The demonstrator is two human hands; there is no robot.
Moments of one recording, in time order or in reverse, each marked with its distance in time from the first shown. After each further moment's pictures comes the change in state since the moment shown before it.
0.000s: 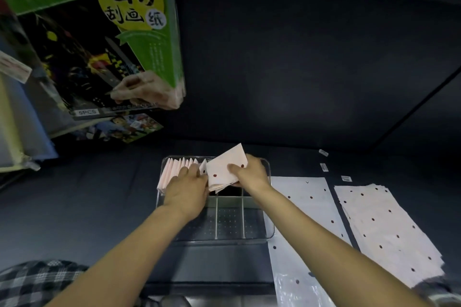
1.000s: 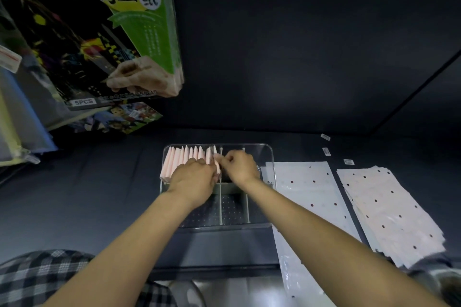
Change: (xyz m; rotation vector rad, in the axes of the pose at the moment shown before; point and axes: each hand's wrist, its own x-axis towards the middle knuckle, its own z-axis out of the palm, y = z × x) left_hand -0.006 0.006 -0.012 -0.045 -0.030 0.099; right_hand 0.006 0.017 0.031 -0.387 0.000 -0.096
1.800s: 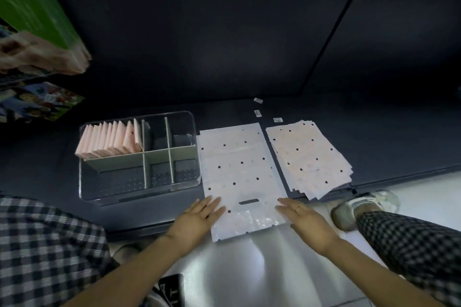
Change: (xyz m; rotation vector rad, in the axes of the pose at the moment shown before) left_hand -0.069 0.145 0.154 0.195 -0.301 0.483; right_hand -0.213 0.326 -0.136 -0.633 -0.209 -0.196
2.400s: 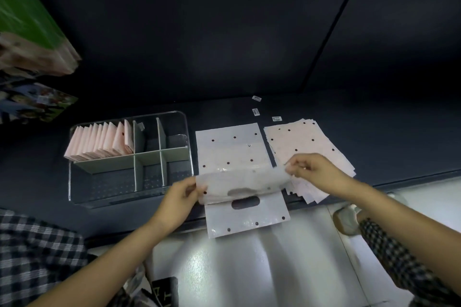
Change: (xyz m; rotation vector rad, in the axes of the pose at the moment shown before) left_hand 0.008 0.001 -0.063 -1.312 0.536 -0.286; right_hand 0.047 0.016 -0.133 0.877 0.060 0.067
